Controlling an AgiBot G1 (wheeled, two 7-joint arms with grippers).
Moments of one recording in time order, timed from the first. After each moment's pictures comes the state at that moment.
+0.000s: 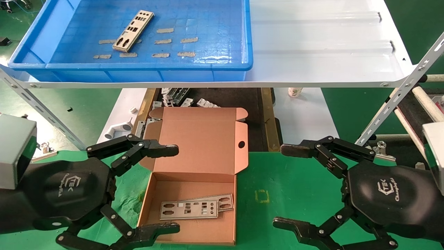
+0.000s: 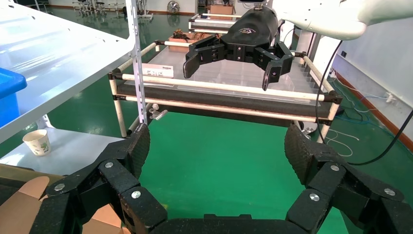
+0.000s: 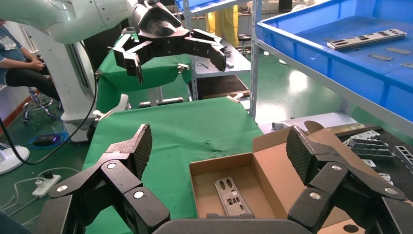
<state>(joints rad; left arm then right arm) -1.08 0.61 0.28 -1.28 0.73 1.50 -0.19 1.11 -0.56 -0.42 1.25 -0.63 -1.44 0.11</state>
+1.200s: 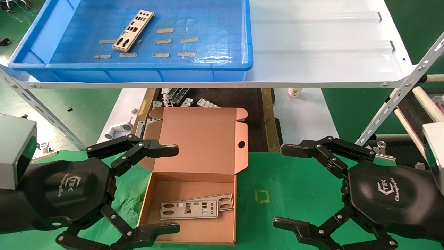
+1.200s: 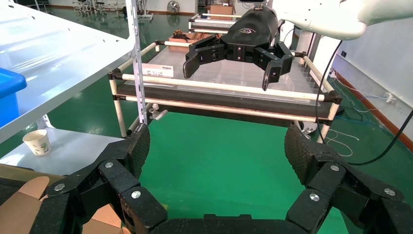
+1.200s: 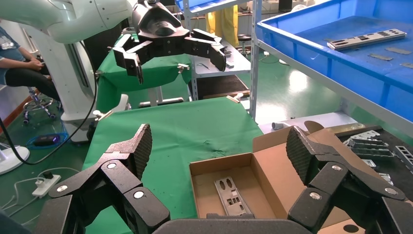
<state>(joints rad) -1.08 0.61 0.28 -1.28 0.73 1.50 -0.19 1.11 -0.56 -0.42 1.25 -0.63 -1.44 0.11</state>
